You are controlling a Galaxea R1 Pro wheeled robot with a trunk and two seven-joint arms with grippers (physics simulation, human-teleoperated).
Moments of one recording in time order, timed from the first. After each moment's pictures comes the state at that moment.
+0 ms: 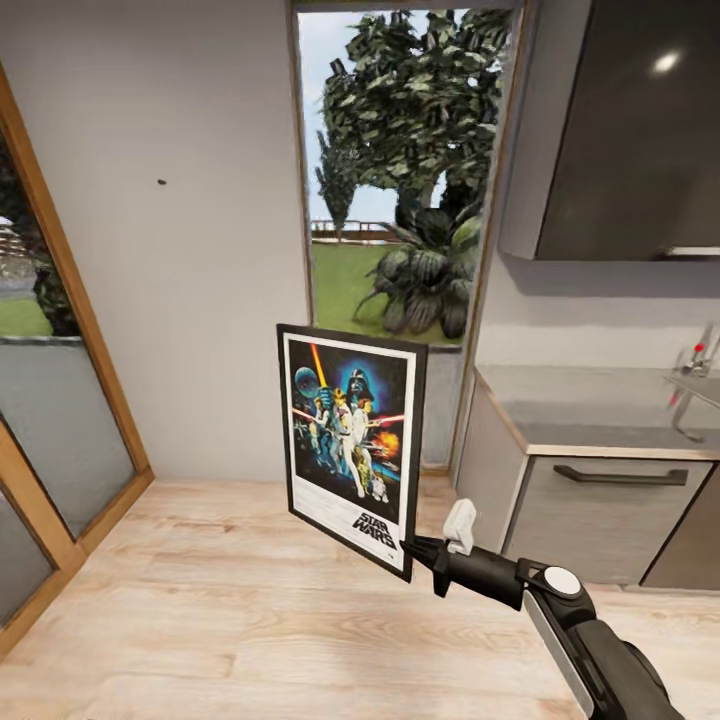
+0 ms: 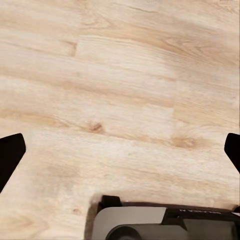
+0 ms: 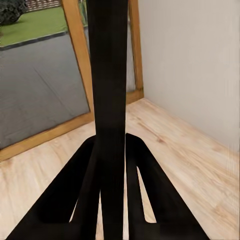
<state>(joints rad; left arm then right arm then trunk) 0.03 0.16 0.29 -0.66 0.06 -0.02 -0.39 -0.33 -0.16 0.17 -1.29 -0.13 0.16 0.88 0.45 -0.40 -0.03</state>
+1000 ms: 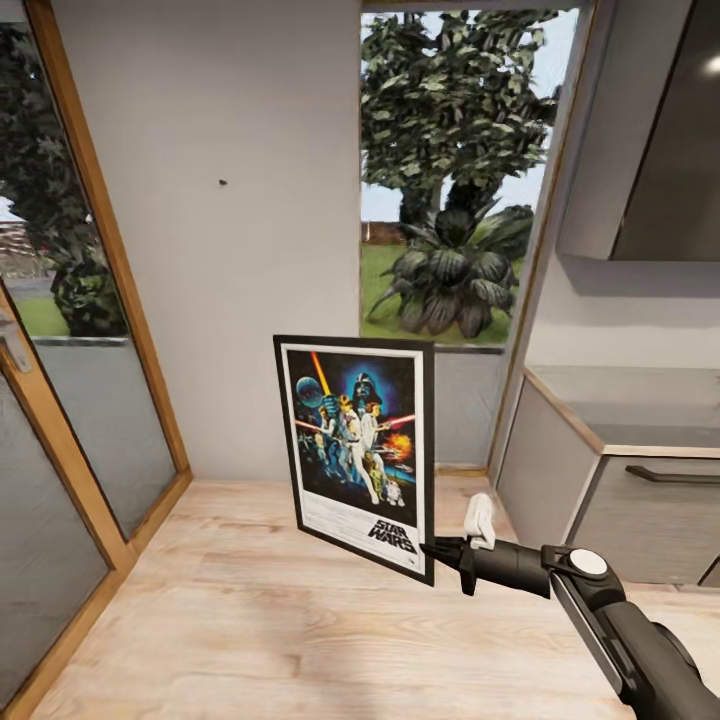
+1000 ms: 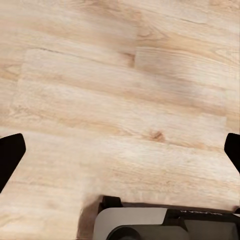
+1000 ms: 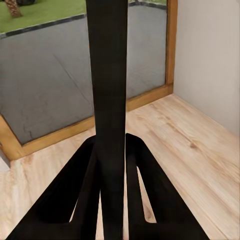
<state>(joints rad) 0.03 0.17 0.30 -0.66 0.06 -0.02 -0.39 -0.37 -0.26 0.15 -1.28 -0.14 0.22 1.02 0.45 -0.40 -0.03</state>
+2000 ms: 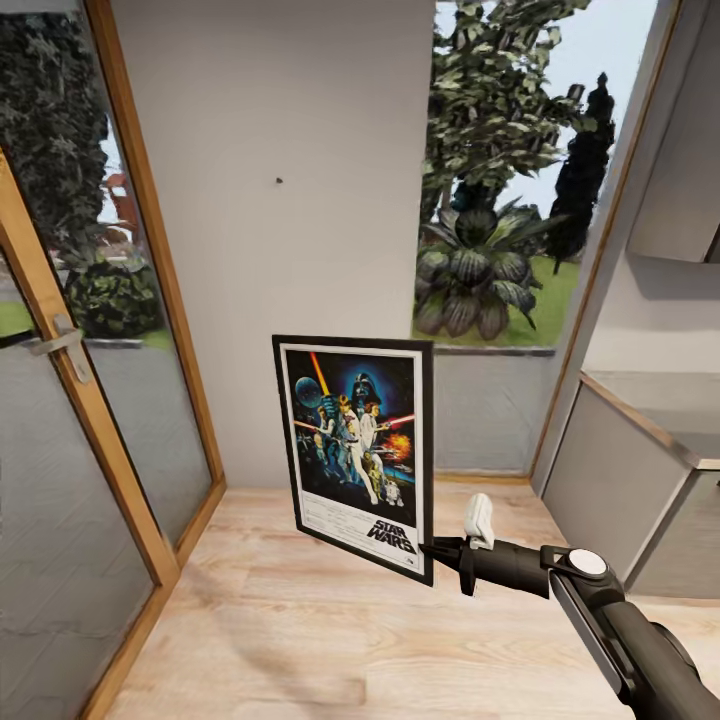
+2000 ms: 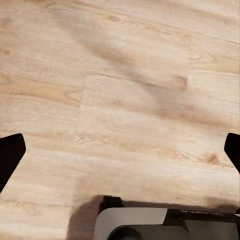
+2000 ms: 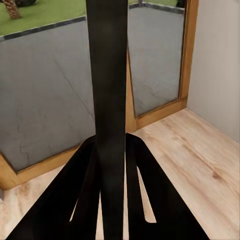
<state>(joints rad) 0.03 0.17 0.30 -0.66 0.06 -0.02 -0.39 -0.37 -0.26 0.15 -1.28 -0.14 0.22 1.02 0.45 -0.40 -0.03</state>
